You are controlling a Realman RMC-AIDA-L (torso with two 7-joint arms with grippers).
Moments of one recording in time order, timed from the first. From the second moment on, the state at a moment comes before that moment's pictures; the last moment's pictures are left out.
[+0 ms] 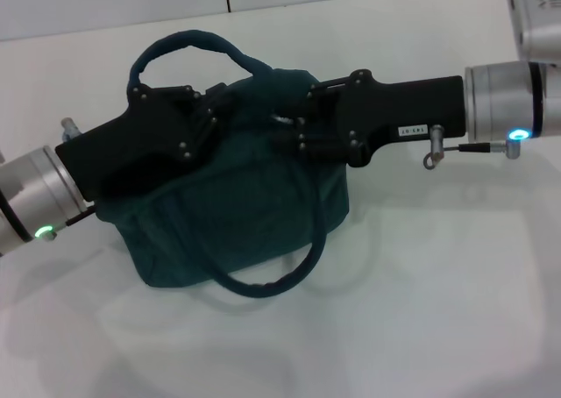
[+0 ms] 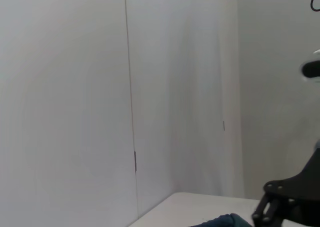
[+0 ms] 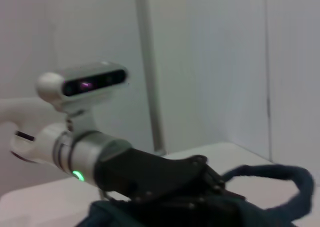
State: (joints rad) left arm -0.50 -2.09 1.26 0.50 1.20 1.32 -0.89; right arm 0.49 2.01 -1.28 -0.90 -1.52 -1.35 1.46
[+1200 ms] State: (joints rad) left arm -0.49 -2.09 1.25 0.50 1.19 1.34 -0.86; right arm 0.55 1.95 -1.21 -0.86 -1.60 -1.49 1.68
